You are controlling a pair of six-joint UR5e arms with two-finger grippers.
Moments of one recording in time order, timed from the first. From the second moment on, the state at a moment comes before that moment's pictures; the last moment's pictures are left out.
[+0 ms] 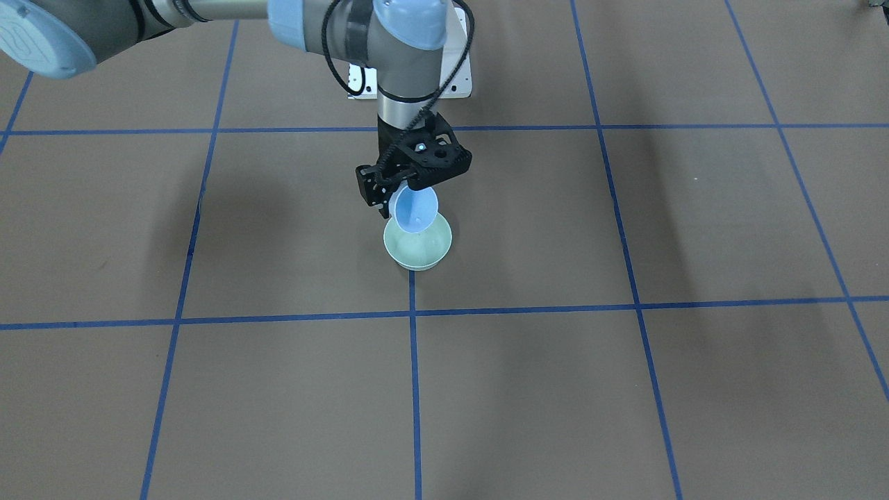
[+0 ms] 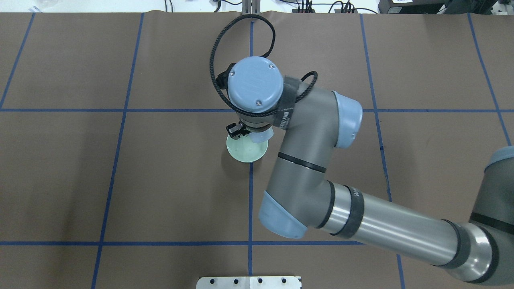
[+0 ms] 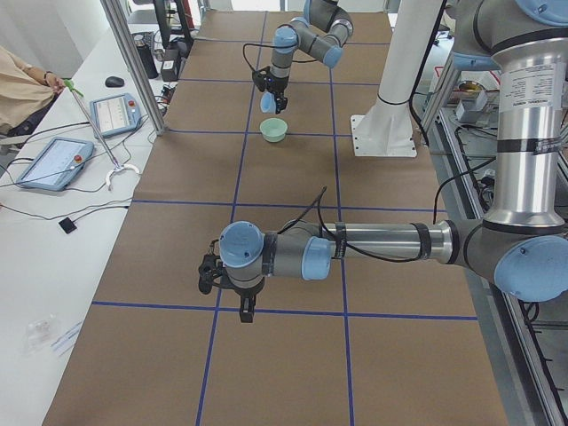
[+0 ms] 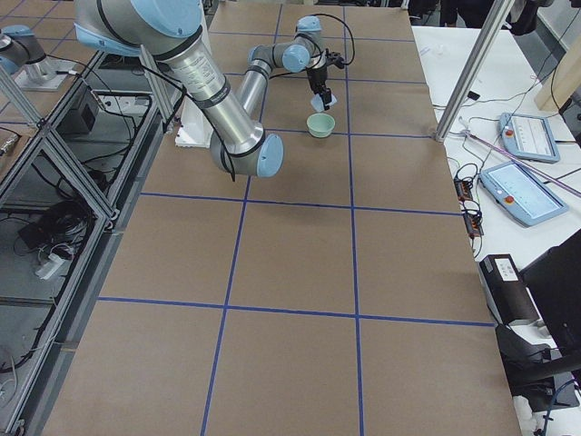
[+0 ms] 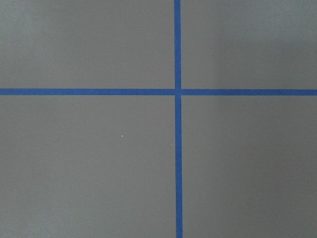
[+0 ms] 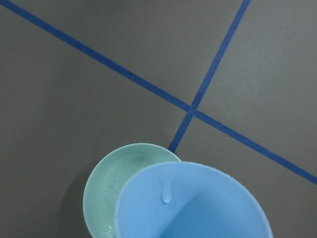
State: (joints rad) left arm -1.59 -1.51 -1.62 -1.65 -2.43 -0.02; right arm 0.51 -0.74 1.72 -1.74 1.66 0.75
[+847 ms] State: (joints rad) left arm -1.59 -1.52 -1.63 -1.65 -2.43 -0.02; right arm 0.48 -1.15 2.01 -1.38 1.23 1.00
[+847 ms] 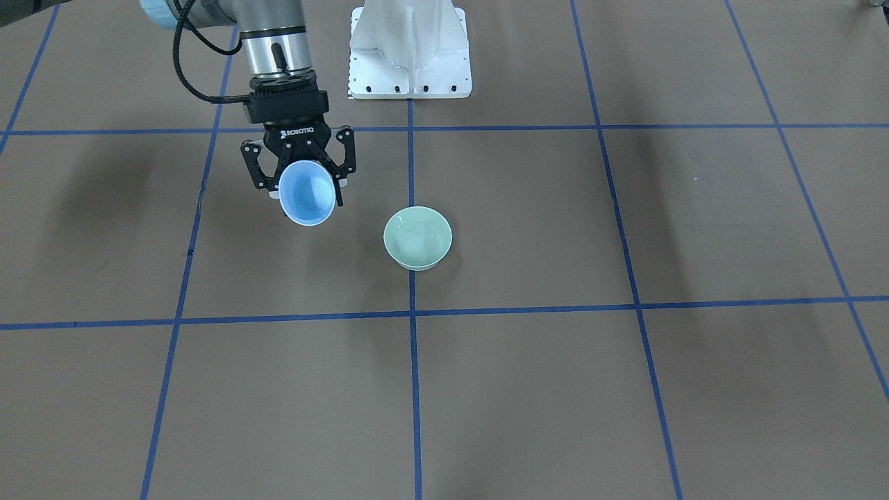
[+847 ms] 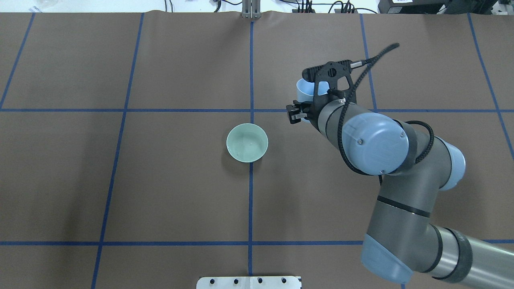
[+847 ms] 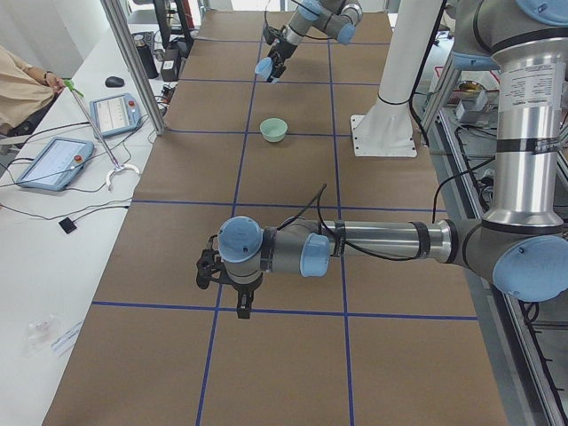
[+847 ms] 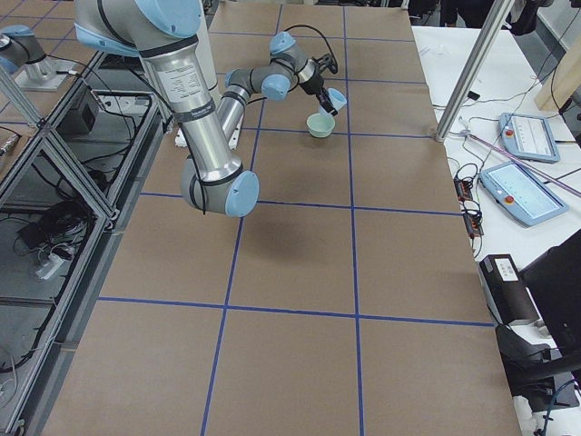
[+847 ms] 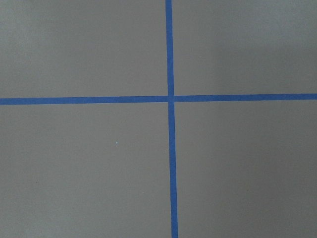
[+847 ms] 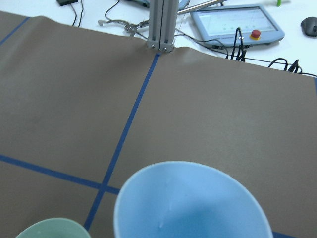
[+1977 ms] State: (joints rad) left arm -1.59 -1.53 -1.63 -1.65 -2.43 -0.02; right arm 0.38 -1.58 1.86 -1.10 0.74 1.38
